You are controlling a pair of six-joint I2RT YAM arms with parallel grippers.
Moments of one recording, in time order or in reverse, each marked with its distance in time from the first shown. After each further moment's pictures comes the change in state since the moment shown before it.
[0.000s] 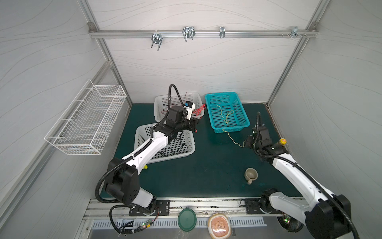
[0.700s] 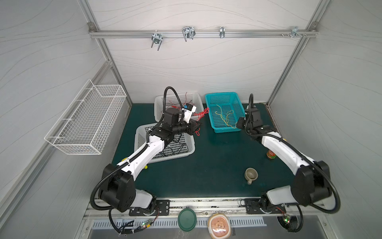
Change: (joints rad) left arm 0.008 -0.074 -0.094 0.092 0.310 0.012; right arm -0.002 0.443 0.369 0.206 -0.008 -0.059
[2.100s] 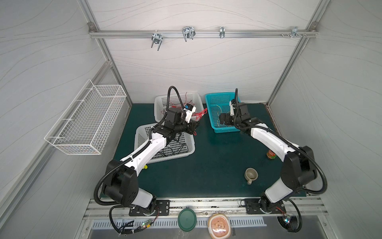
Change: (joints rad) left arm 0.000 0.079 0.093 -0.140 -0.230 0.094; right arm 0.109 0.080 0.107 -0.014 -0.184 -0.118
